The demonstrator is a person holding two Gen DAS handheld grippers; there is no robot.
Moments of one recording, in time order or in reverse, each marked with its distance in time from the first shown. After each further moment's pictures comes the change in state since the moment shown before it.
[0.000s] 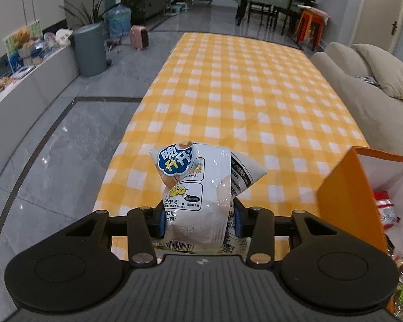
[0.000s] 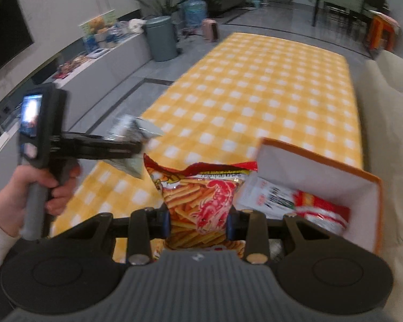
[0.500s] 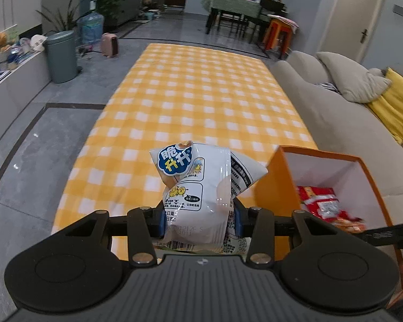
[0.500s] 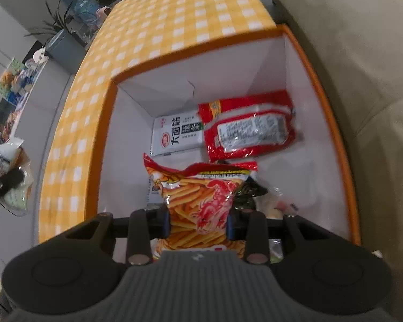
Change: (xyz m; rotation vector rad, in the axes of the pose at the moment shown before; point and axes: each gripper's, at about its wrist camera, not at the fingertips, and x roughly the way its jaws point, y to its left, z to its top) left arm -0.047 -0.039 -0.008 0.013 -0.027 -0.148; right arm 0.058 -0.130 -0.068 0.552 0.167 -0.045
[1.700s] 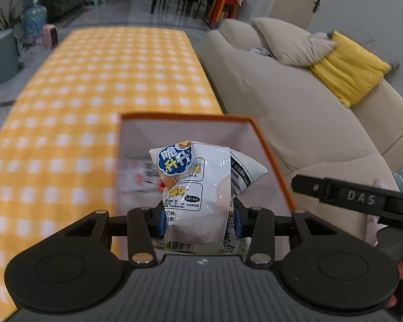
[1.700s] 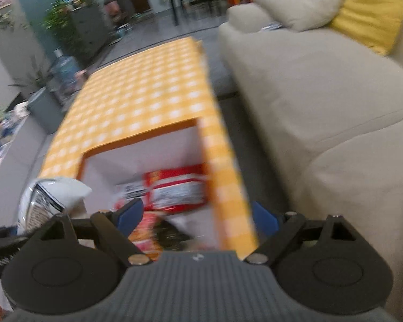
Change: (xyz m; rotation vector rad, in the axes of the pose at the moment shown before) left arm 0.019 -0.176 -0.021 0.089 0.119 -0.183; right arm -0.101 -0.055 -0.018 0.011 -0.354 -0.171
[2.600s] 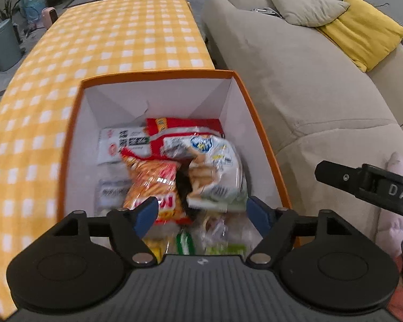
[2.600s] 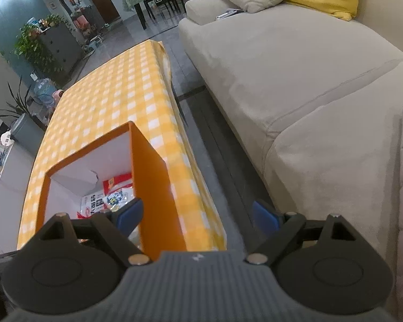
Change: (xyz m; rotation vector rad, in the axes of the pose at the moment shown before) left arm 0.031 -0.055 -0.008 0.026 0.152 0.103; right arm 0.003 -0.071 -0.008 0.166 0.030 -0.009
